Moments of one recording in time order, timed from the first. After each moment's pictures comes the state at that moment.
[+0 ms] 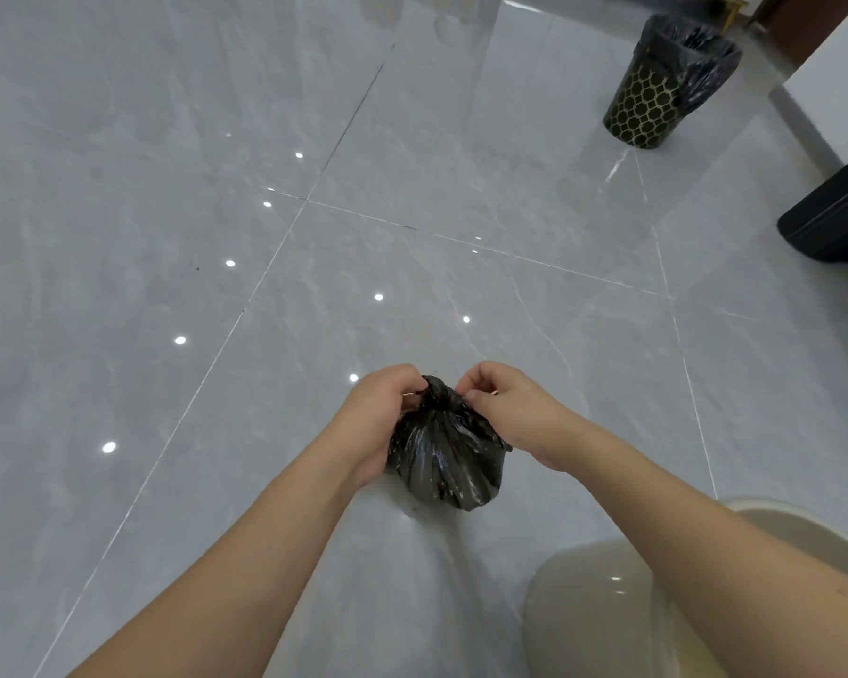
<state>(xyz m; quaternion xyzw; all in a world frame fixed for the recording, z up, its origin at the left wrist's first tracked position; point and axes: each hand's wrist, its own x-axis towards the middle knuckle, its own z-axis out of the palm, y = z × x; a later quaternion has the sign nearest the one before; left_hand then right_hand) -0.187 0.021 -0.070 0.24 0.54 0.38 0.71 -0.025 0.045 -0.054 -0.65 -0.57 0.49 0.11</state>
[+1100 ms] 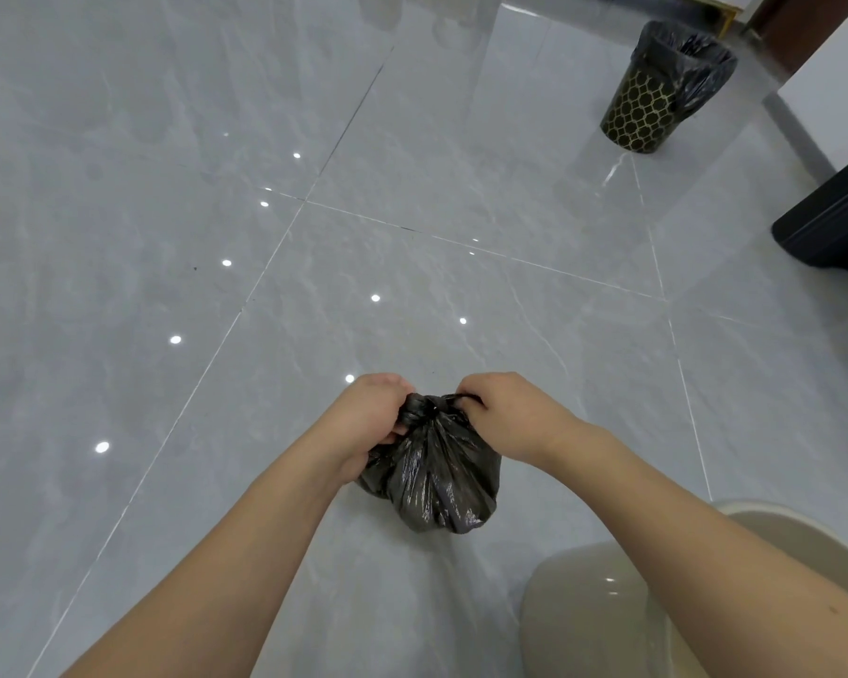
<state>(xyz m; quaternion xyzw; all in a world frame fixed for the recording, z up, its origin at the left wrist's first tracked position) -0.198 0.026 -0.080 0.35 0.61 0.28 0.65 -0.030 0.046 -0.044 -0.58 -0.76 0.27 -0.06</state>
